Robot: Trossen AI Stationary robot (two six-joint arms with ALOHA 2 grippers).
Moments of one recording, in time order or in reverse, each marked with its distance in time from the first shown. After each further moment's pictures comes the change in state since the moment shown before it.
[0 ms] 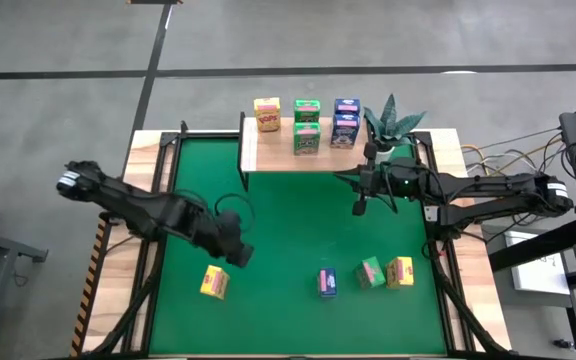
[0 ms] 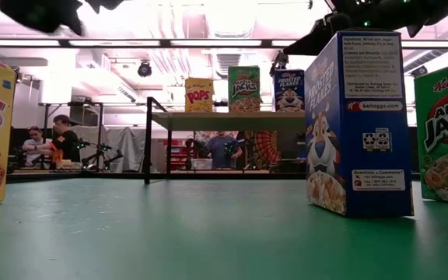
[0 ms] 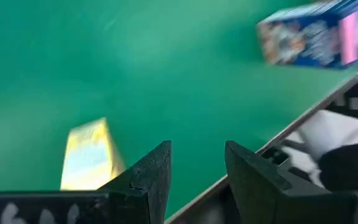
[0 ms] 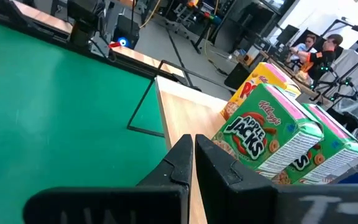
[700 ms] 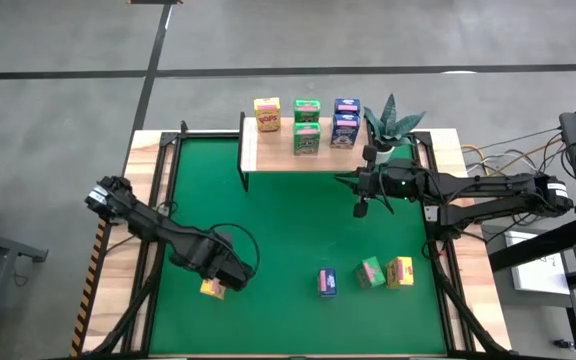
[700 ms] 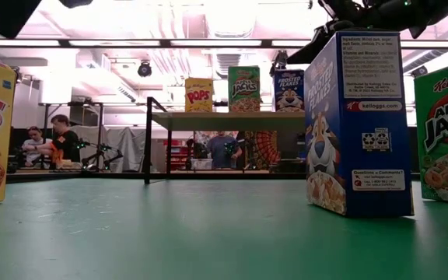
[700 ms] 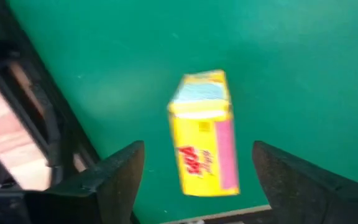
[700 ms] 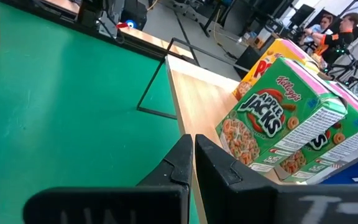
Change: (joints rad) left arm -0.137 0.301 0.251 -0.512 0.060 -0.205; right arm 0.000 0.000 0.000 -0.082 0.001 0.027
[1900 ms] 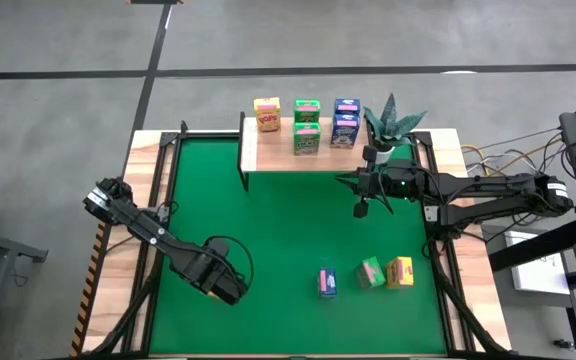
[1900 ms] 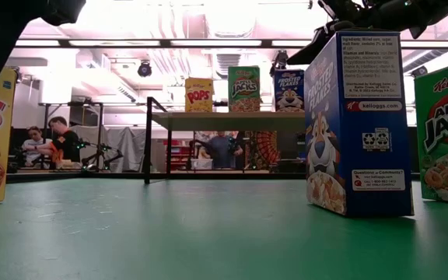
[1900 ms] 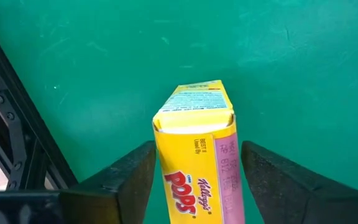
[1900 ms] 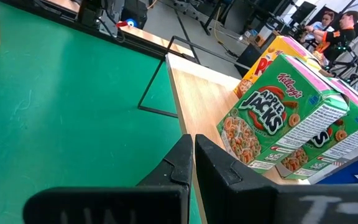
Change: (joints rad) left arm -0.080 0.003 -0.142 0.158 -0.086 -0.095; right arm 0.000 0.000 0.000 -0.007 0.000 0.010
